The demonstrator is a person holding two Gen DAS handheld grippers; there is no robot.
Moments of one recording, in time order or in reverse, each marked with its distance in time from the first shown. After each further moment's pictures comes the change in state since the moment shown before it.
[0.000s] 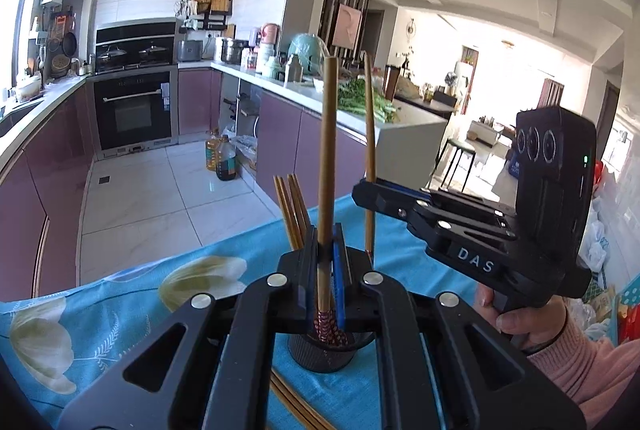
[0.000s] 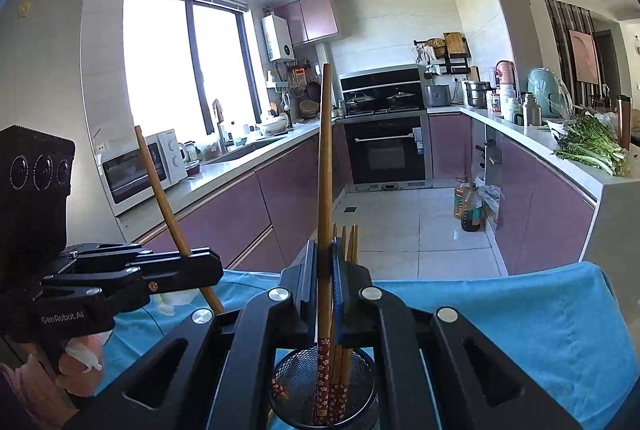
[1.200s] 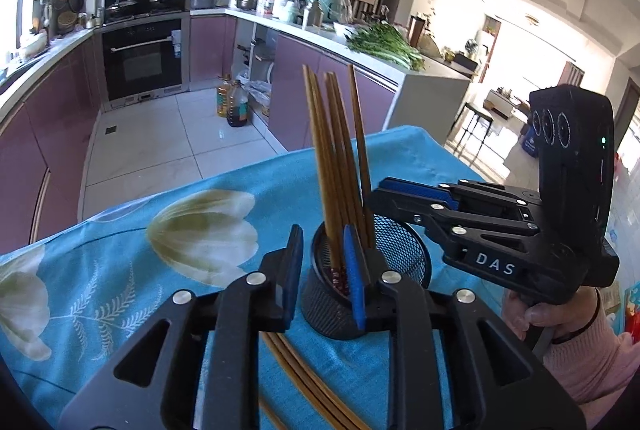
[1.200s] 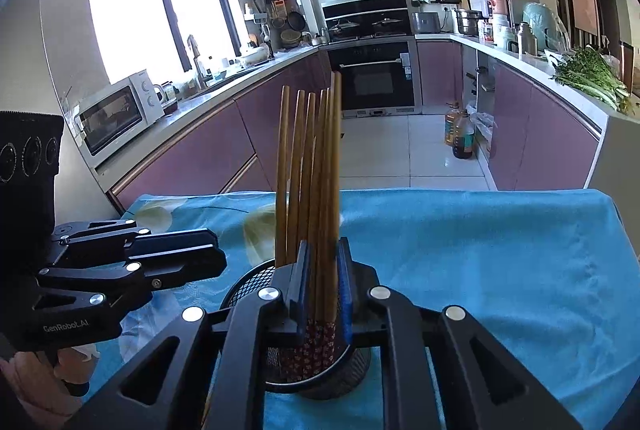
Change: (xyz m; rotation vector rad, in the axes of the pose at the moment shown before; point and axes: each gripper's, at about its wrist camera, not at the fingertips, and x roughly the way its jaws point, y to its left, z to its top) left arm 0.050 0.034 -0.040 -0.072 0.155 0.044; right arm 0.035 -0.011 -0.042 0.045 0.244 -0.028
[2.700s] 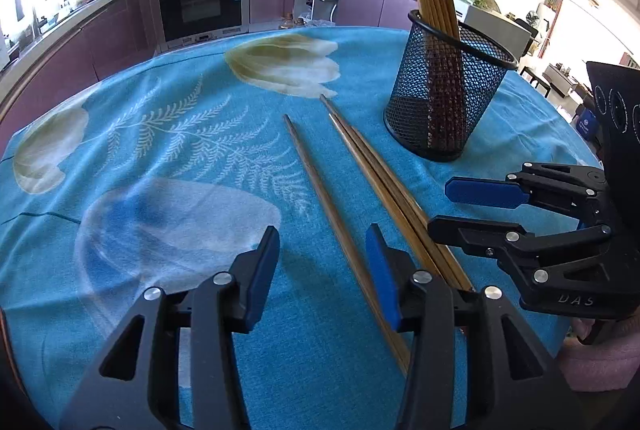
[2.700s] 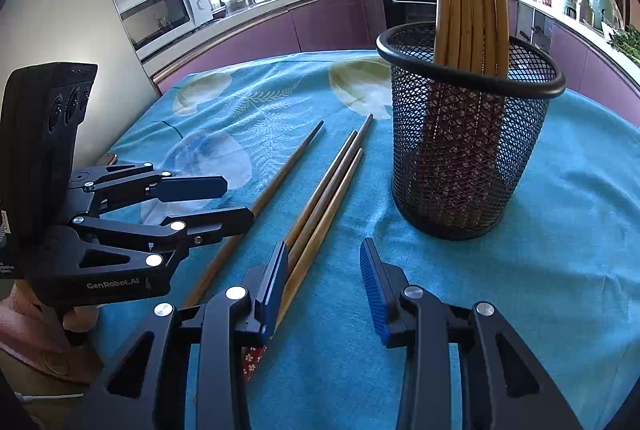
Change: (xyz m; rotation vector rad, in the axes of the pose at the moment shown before) left arm -0.004 0.032 -0.148 -0.082 0.196 0.201; right arm 0.020 0.068 -0.108 -0.116 0.267 0.108
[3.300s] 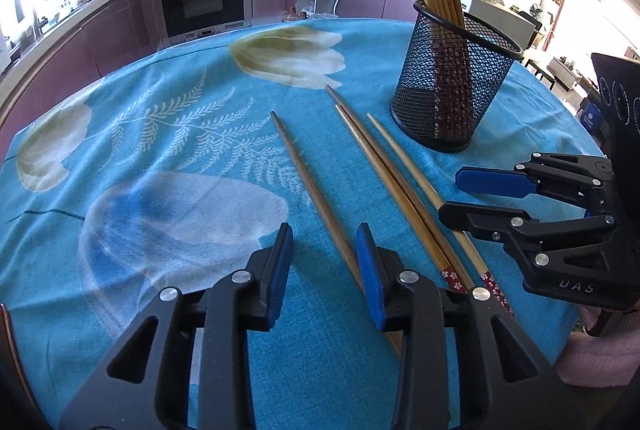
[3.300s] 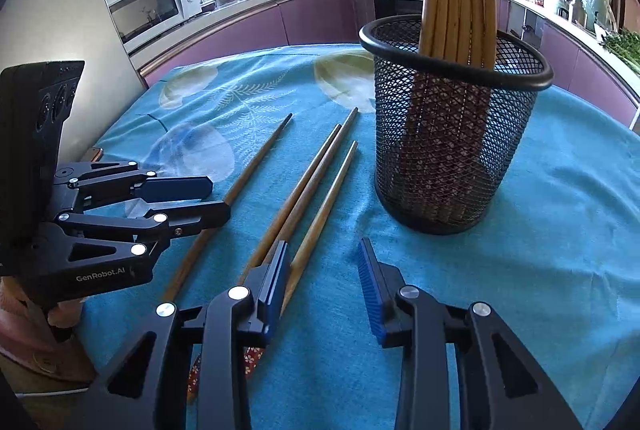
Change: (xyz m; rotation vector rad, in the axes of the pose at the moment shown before) left arm 0.004 0.001 -0.001 0.012 0.025 0.028; right arm 0.007 0.003 0.002 -0.012 0.024 -0.062
